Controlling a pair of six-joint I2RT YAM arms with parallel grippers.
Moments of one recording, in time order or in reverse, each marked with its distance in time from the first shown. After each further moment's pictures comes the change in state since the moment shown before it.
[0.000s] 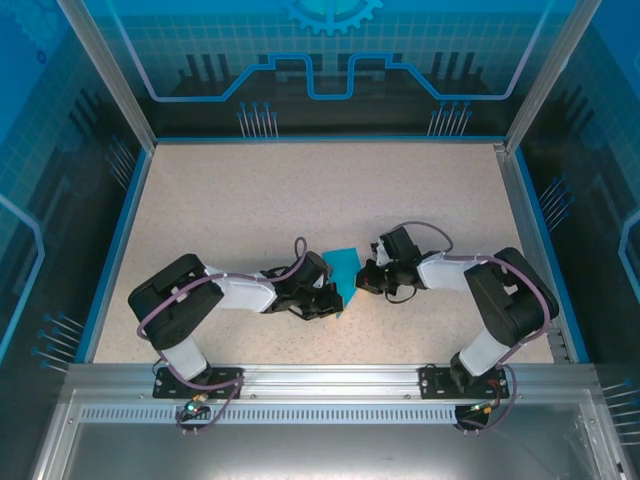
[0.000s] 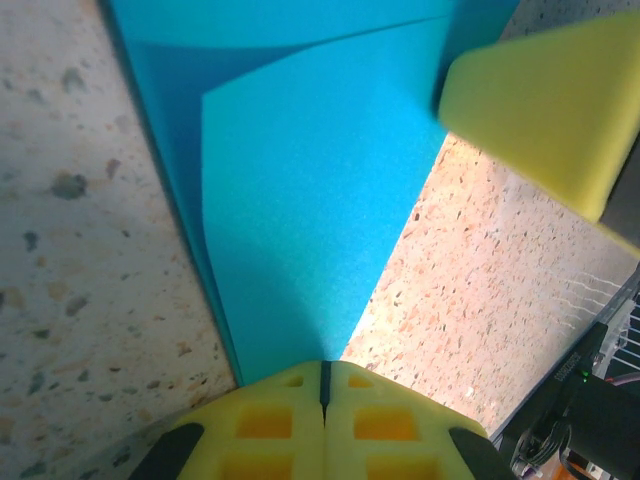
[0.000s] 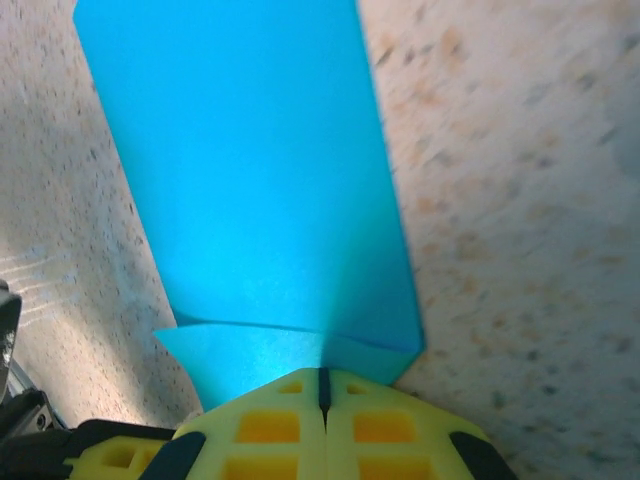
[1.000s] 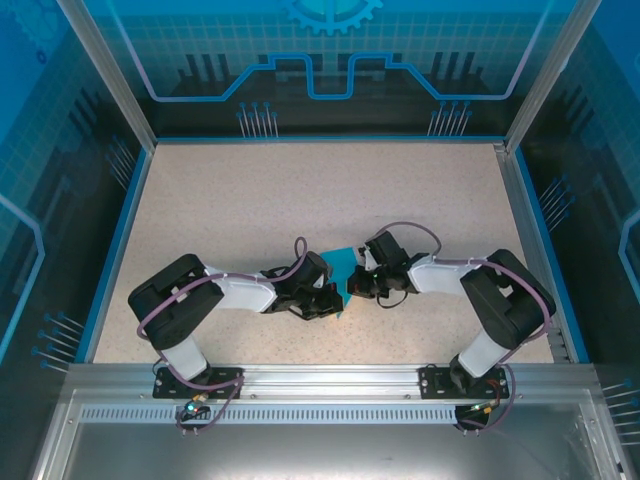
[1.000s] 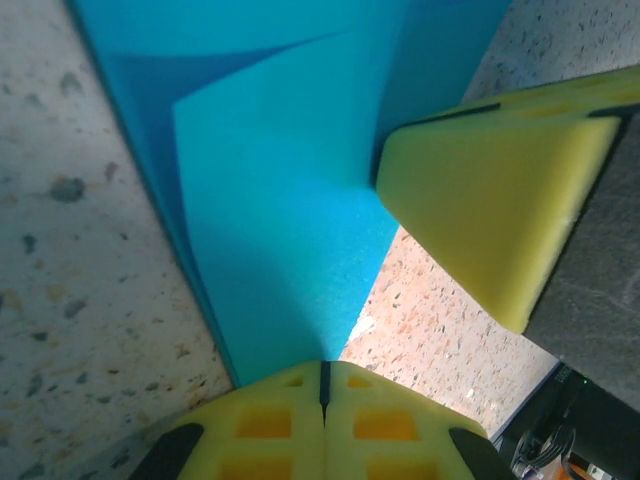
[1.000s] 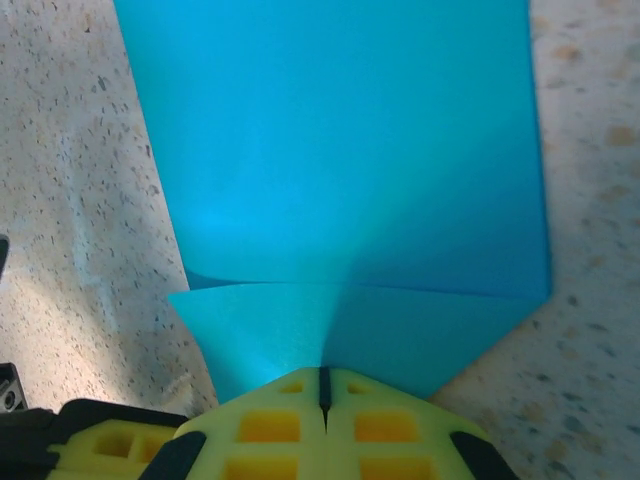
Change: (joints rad) left arm -0.001 0.000 0.000 0.000 -0.003 0.000; right arm 0.129 0.001 0.033 -0.030 0.077 -0.013
